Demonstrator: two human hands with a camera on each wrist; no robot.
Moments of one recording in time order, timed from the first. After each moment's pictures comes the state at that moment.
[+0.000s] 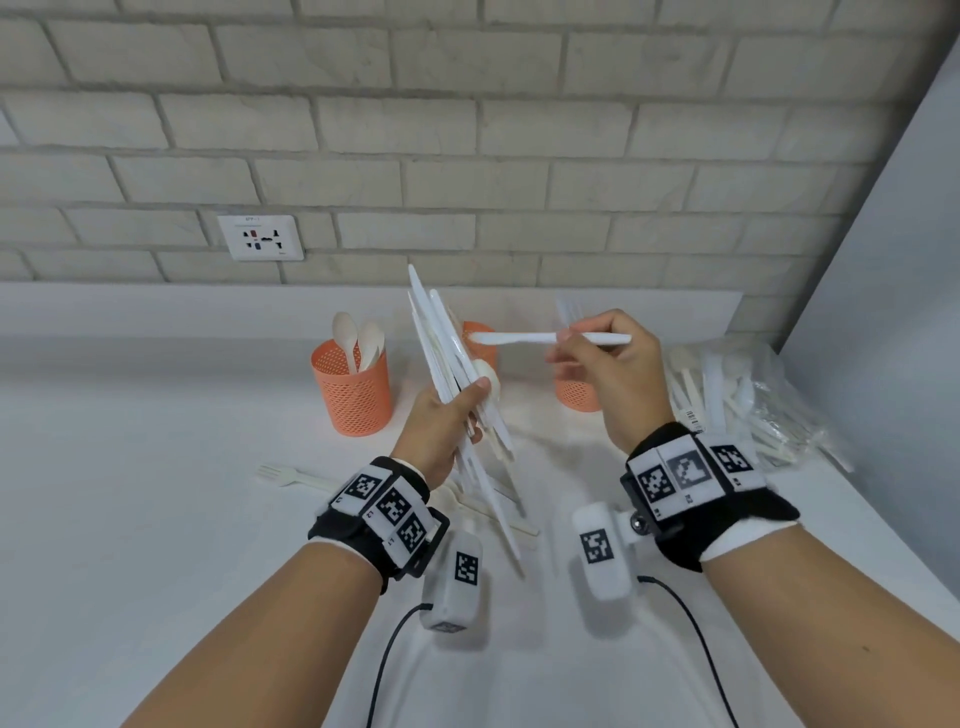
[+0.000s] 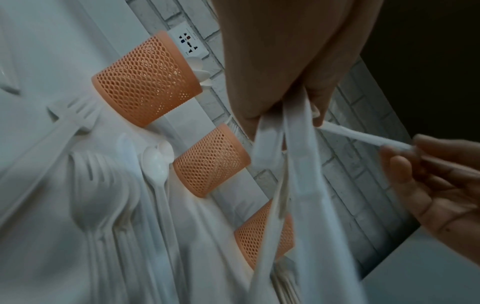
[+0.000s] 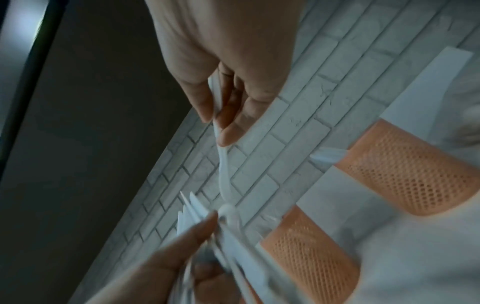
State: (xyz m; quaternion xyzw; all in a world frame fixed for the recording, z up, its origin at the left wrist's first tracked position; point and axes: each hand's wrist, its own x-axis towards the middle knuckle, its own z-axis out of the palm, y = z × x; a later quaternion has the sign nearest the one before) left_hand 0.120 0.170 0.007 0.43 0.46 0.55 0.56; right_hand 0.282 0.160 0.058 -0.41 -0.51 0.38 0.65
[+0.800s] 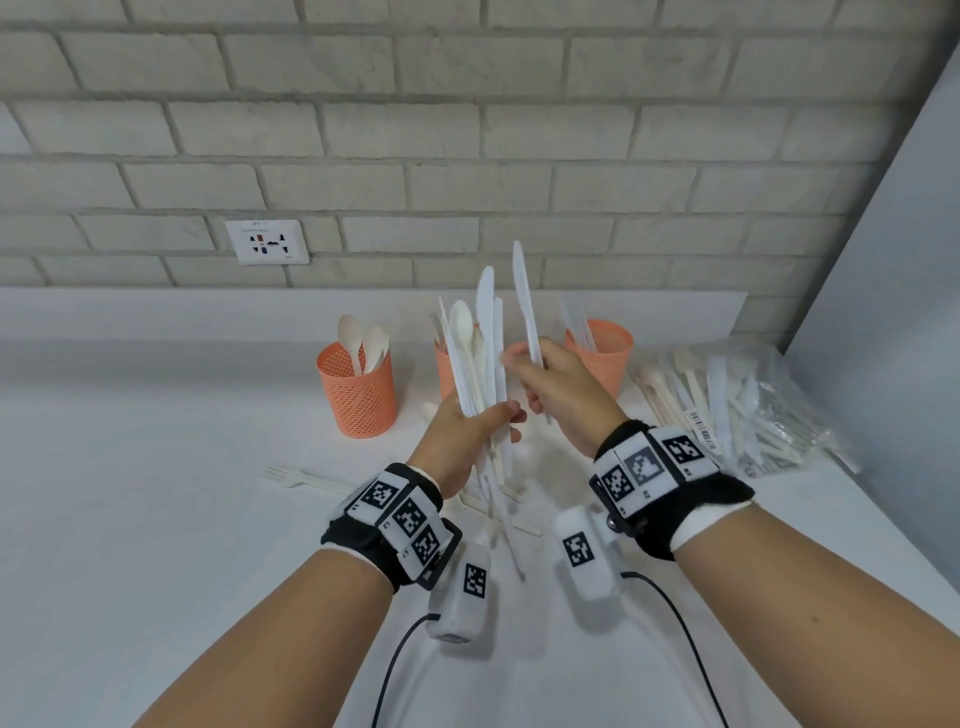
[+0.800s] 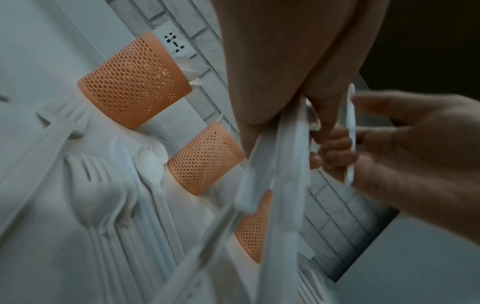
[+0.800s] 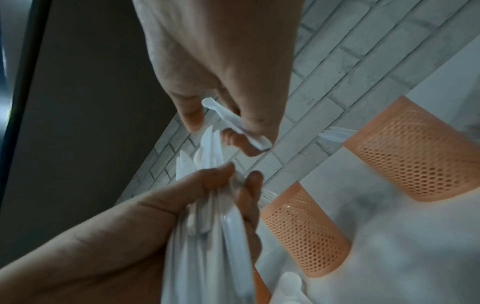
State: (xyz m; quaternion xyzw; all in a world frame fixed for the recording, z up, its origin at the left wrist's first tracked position) left_hand 0.130 0.160 0.007 0.50 0.41 0.51 0.57; right_hand 0.252 0.164 0.051 -0.48 -0.60 0.45 0.45
